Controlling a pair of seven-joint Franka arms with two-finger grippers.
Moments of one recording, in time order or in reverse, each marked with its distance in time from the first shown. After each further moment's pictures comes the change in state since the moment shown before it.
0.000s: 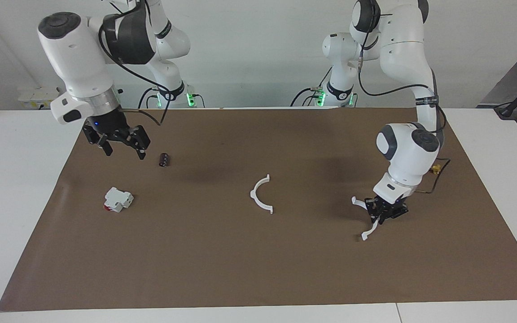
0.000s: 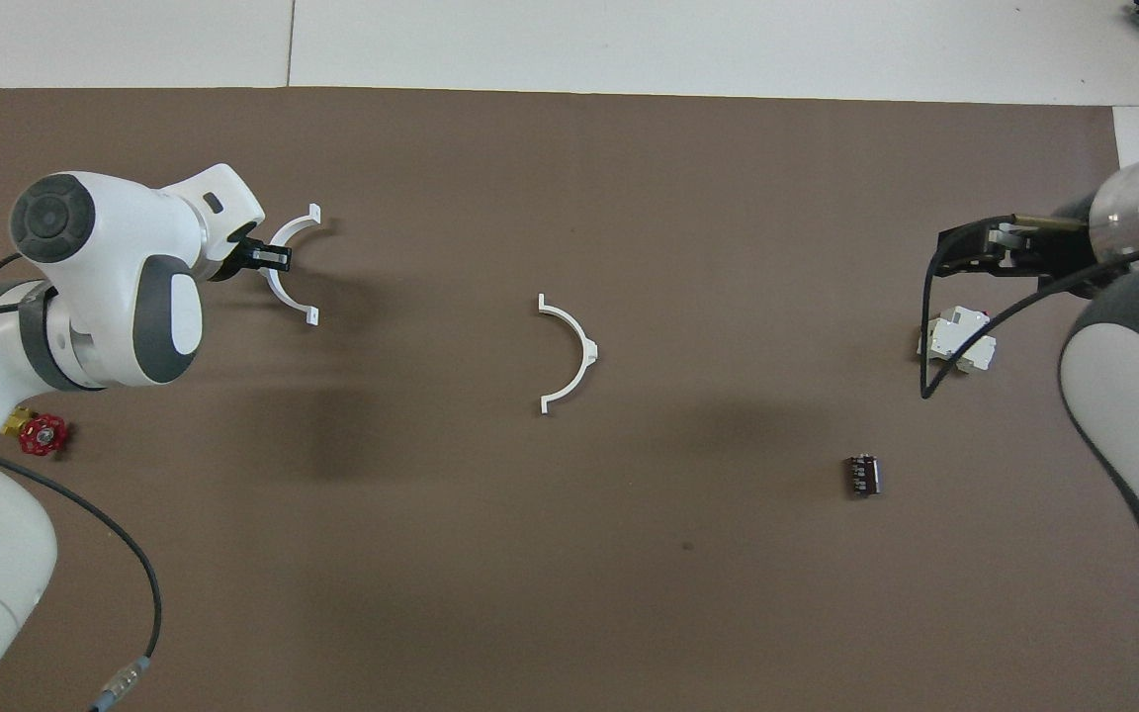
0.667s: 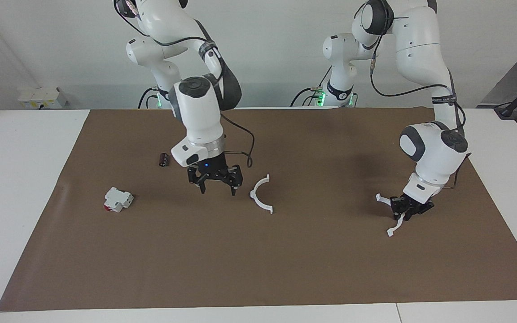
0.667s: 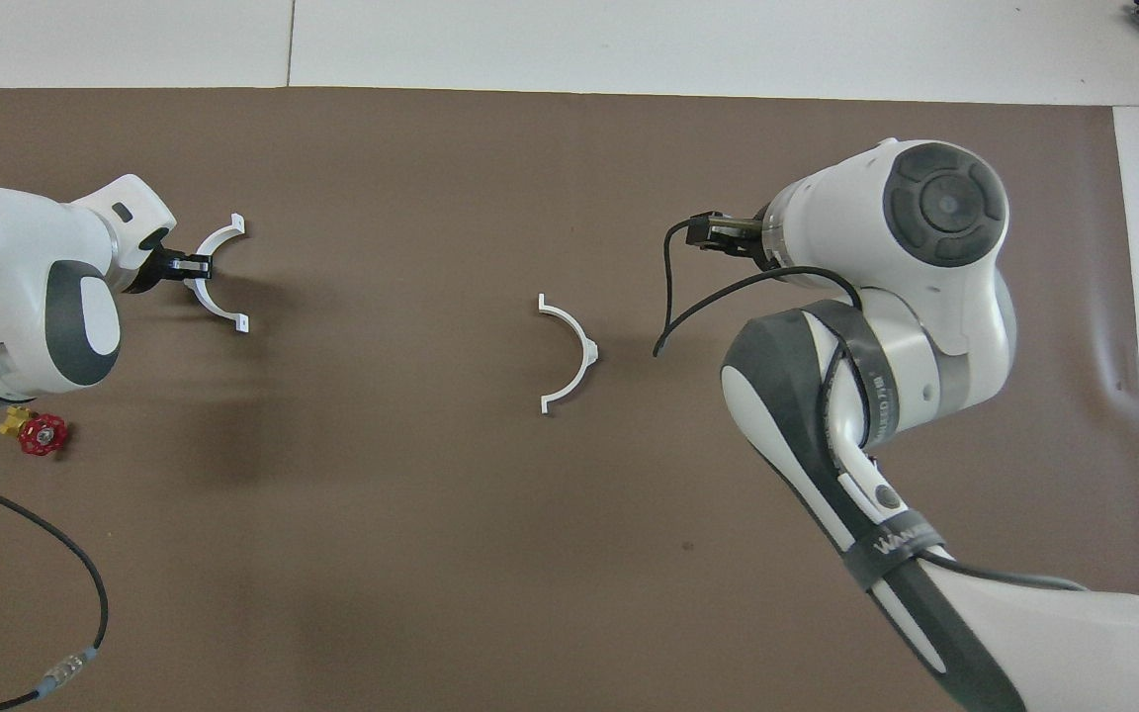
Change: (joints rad) left arm 0.188 0.005 -0.009 -0.020 0.000 0.000 0.080; right arm 0.251 0.239 0.004 -0.032 0.001 0.420 0.283
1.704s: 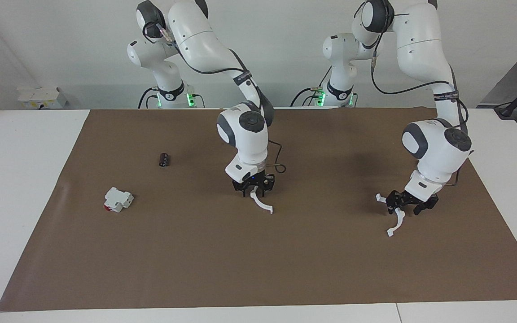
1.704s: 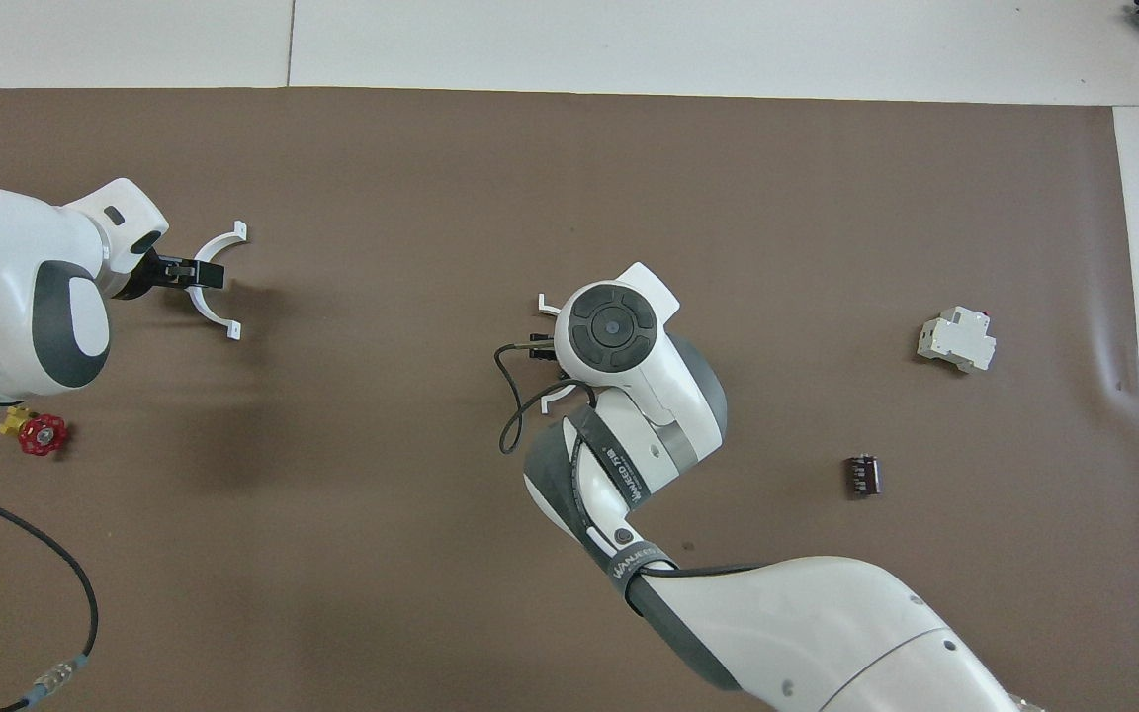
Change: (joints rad) left arm 0.004 -0.015 0.007 -0.008 0.000 -0.039 0.000; right arm 0.259 0.271 0.023 -0.005 0.001 0.138 0.123
